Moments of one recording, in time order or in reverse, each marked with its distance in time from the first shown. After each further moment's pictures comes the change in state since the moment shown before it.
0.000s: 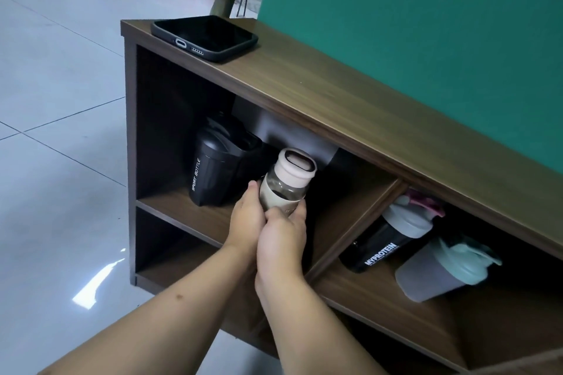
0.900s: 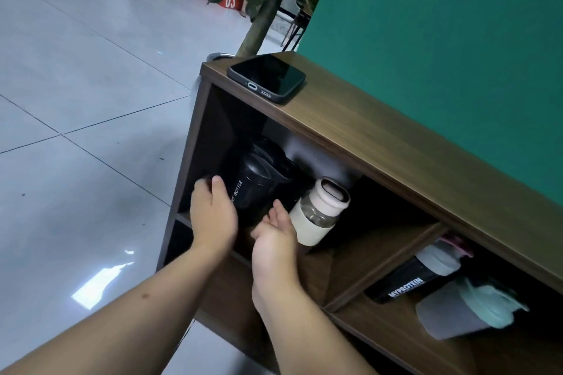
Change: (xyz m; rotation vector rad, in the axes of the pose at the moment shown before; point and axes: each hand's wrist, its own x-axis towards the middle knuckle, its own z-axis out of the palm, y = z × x) left_hand 0.006 0.052 -0.088 0.176 0.517 0.225; right_hand -0.024 -0.005 0.060 -0.034 -0.226 0.042
